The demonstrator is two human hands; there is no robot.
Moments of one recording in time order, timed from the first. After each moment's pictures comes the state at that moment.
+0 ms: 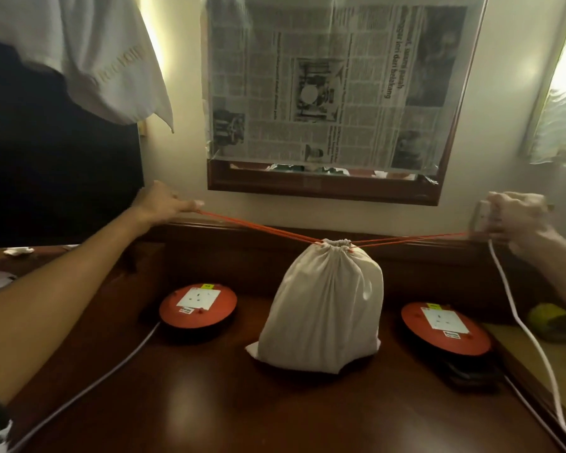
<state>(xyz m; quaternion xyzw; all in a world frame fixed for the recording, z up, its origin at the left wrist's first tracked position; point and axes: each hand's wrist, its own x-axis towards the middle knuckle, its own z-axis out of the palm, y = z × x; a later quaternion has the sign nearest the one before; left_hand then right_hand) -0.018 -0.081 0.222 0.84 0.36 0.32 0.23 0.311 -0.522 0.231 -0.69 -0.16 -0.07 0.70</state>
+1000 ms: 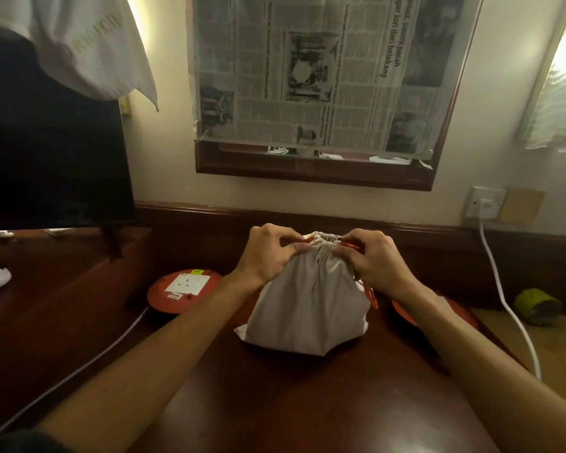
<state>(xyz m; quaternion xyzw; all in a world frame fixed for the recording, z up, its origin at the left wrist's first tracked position) 0.081 -0.228 0.123 0.88 0.09 0.38 0.26 0.207 -0.415 0.138 -0.78 -0.46 -0.11 0.40</state>
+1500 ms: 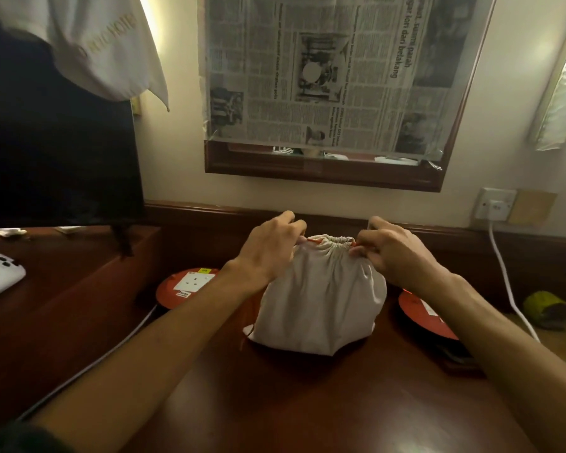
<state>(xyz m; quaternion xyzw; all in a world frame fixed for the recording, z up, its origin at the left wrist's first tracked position) 0.067 -0.232 0.143 0.94 0.09 0.34 0.01 0.205 -0.431 0.163 -0.80 -0.53 -0.23 0.15</state>
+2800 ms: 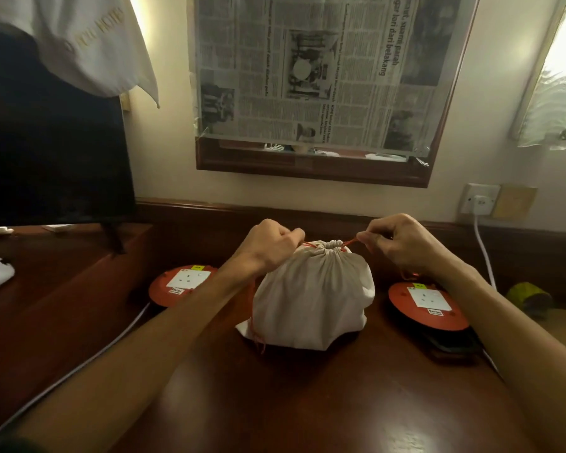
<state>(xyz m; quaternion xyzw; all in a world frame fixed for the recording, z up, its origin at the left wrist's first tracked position) 0.047 -0.255 0.156 0.87 0.20 0.25 0.38 0.211 -0.456 0.178 -0.80 -0.50 -0.06 0.32</state>
